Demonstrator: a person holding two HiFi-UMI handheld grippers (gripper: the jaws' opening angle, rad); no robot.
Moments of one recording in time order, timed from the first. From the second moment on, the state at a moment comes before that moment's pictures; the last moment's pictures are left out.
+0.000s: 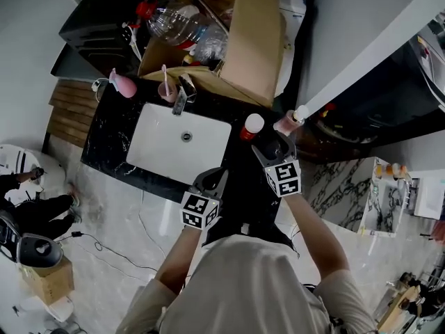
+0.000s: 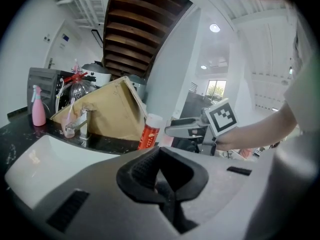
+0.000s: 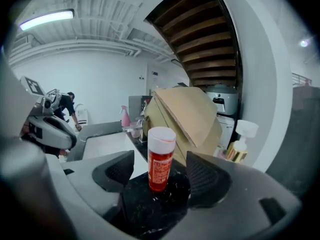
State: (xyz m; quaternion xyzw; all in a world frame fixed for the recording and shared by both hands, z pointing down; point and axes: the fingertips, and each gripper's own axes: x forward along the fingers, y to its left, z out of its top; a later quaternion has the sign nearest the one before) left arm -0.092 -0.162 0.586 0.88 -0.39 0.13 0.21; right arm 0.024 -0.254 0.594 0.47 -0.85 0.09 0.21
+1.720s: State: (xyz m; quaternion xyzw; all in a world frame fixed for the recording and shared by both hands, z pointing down) left arm -0.034 -0.001 0.485 0.87 -0.47 0.07 0.16; right arm 0.145 -0.027 0.473 0.45 -0.88 0.08 0.12
